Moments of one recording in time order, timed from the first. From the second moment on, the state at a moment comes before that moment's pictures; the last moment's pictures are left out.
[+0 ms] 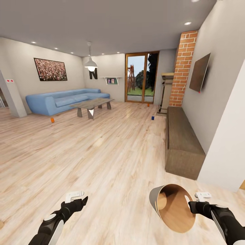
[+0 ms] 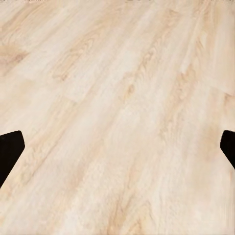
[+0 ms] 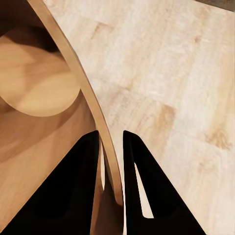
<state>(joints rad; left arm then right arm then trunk) -0.20 0.07 0.00 -1.16 0.23 0.36 -0.04 -0.47 -0.27 -0.30 -0.65 0.21 0.34 0.45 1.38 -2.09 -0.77</state>
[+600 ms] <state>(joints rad) -0.20 0.07 0.00 -1.16 0.22 0.36 -0.04 -0.47 -0.27 -0.29 -0.65 0.20 0.35 0.45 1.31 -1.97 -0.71</state>
